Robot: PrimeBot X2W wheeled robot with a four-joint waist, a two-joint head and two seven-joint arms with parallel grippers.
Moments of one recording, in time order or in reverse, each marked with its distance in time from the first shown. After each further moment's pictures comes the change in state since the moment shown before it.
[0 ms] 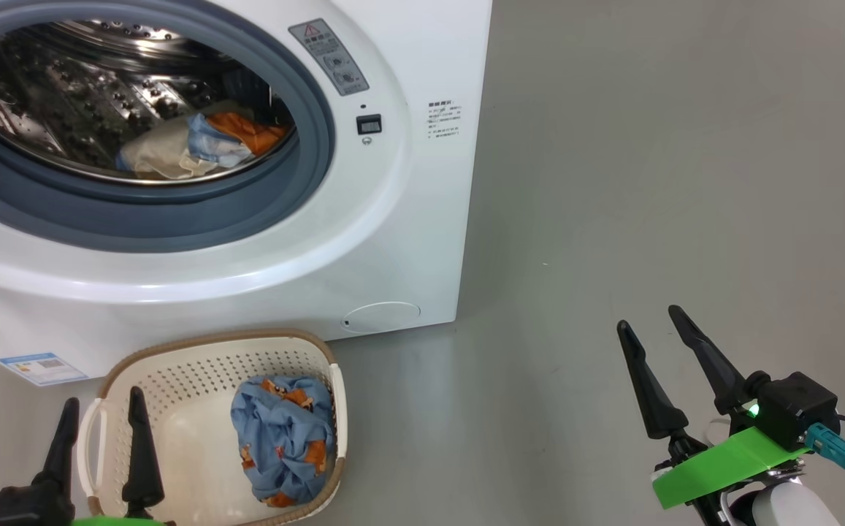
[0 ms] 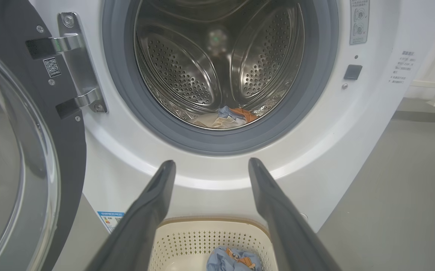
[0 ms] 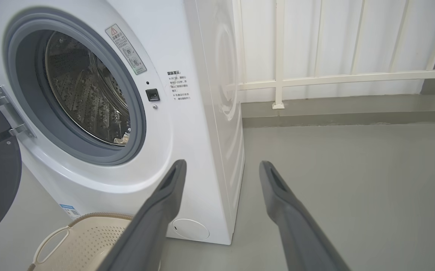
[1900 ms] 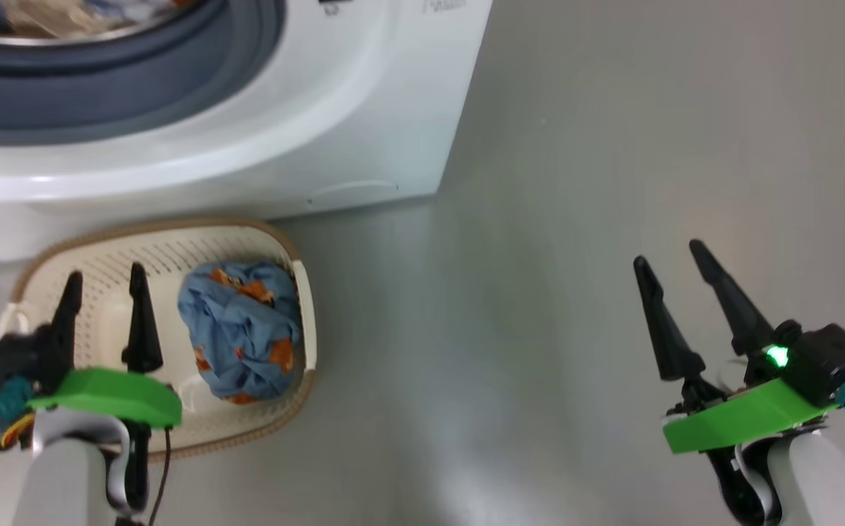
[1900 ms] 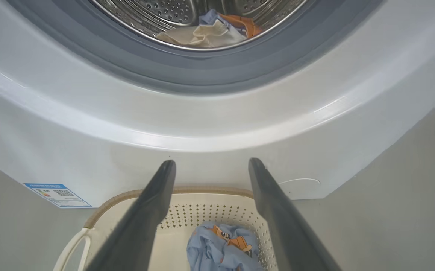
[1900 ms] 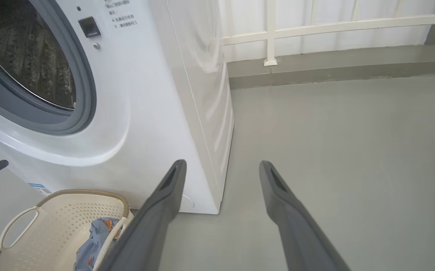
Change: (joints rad) left arm -0.384 0.021 -0.012 0.327 0.005 -0.057 0.001; right arm -0.082 0.000 -0.028 -0.062 0.000 0.000 0.000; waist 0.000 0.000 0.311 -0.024
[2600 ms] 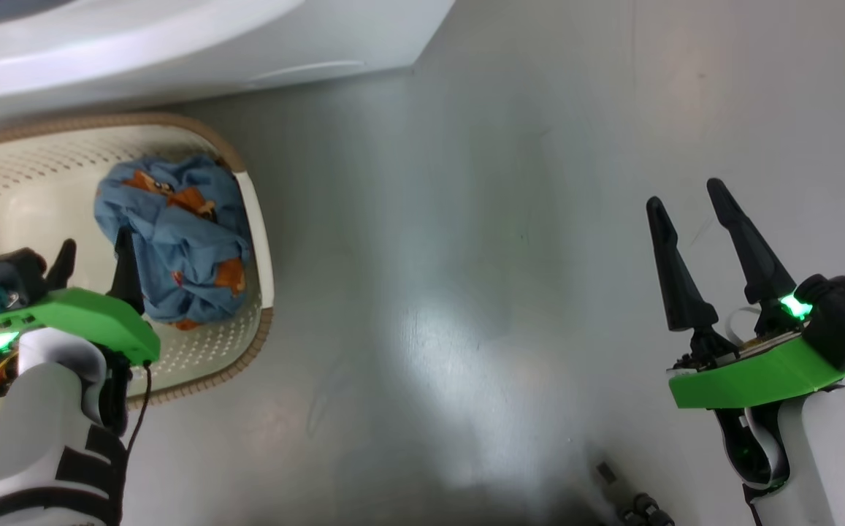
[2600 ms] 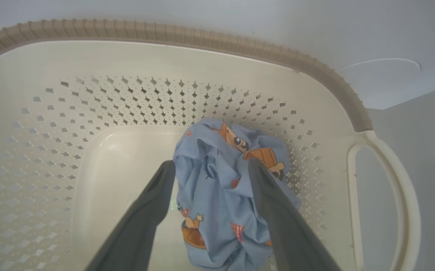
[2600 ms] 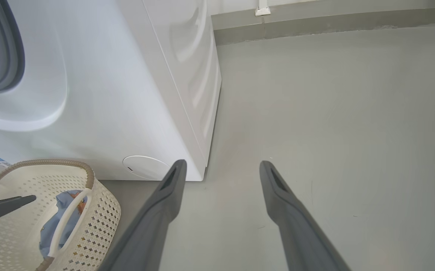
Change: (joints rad) left arm -0.372 0.054 -0.008 0.556 -0.060 -0.055 0.016; right arm -0.093 0.011 -0.026 -0.047 -0.008 0.000 0.000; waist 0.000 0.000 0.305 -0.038
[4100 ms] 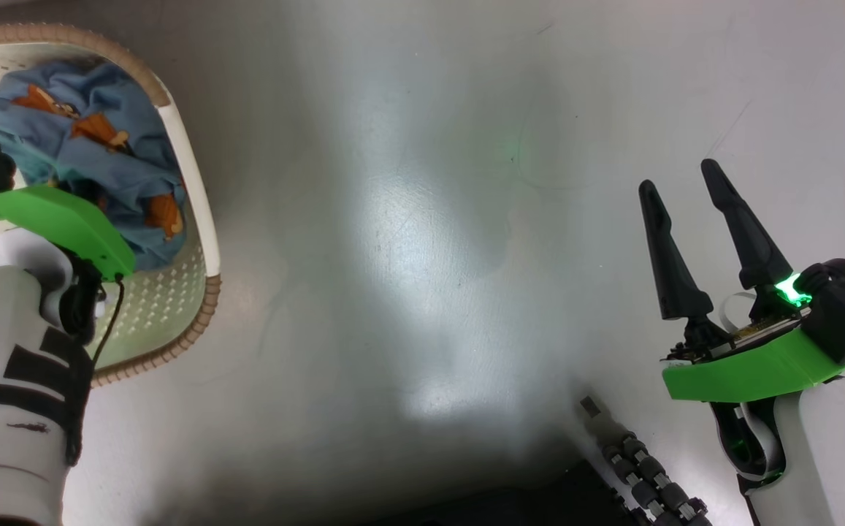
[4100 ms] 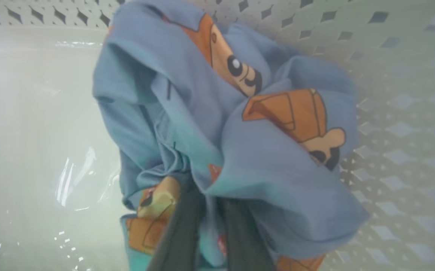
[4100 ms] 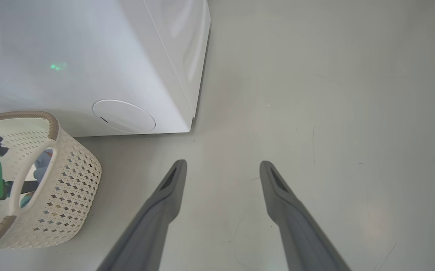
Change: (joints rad) left arm -0.310 0.075 -0.280 0.275 -0.279 -0.015 0.123; right arm -0.021 0.006 0.017 -0.032 -0.003 0.000 0.000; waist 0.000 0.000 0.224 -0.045
